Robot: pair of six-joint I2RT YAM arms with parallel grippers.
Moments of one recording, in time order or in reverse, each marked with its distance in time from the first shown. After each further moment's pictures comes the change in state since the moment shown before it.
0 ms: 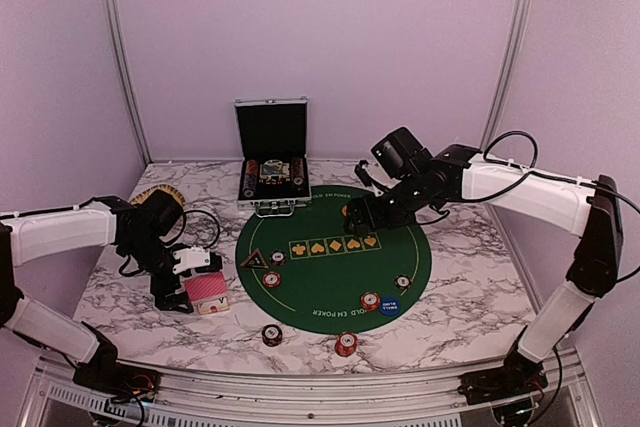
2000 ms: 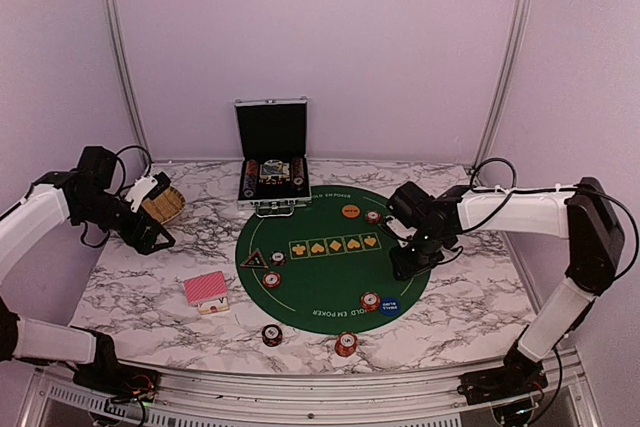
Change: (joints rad) left arm 0.397 -0.175 0.164 -0.017 0.220 -0.305; right arm -0.074 0.004 -0.320 -0.015 0.103 -0.104
